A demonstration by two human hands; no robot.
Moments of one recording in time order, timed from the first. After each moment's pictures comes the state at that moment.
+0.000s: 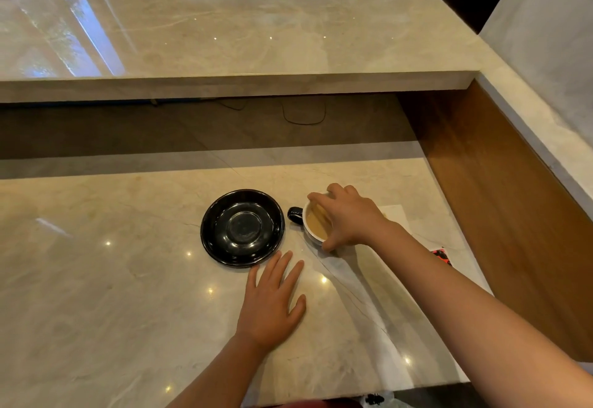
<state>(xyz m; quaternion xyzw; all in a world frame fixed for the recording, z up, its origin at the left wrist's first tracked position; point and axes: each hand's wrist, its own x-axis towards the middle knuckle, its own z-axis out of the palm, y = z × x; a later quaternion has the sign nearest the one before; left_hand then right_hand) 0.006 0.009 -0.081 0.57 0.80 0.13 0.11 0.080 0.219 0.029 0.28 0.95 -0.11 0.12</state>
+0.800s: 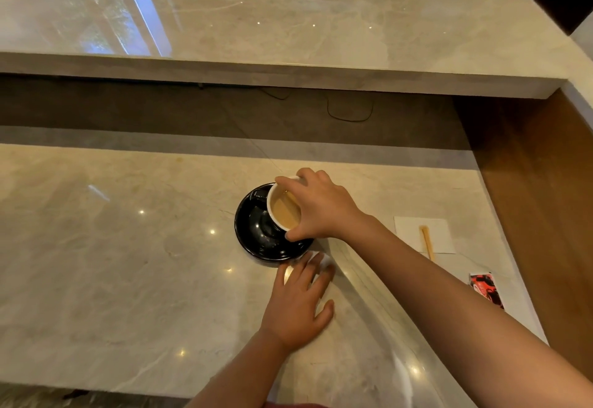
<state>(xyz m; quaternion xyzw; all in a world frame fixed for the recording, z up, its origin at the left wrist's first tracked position) 0.006 0.011 -0.072 0.59 0.79 0.17 0.08 -0.009 0.174 0.044 0.17 0.97 -0.17 0.04</state>
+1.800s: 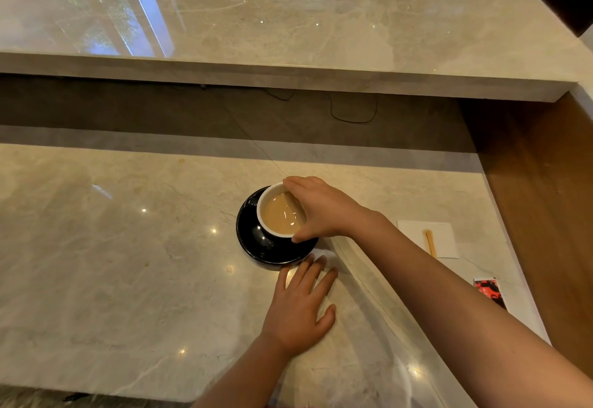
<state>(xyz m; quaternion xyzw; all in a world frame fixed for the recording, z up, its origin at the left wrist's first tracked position) 0.007 0.011 -0.076 0.58 0.80 0.15 0.11 -0.015 0.189 0.037 0.10 0.97 -0.21 0.08</state>
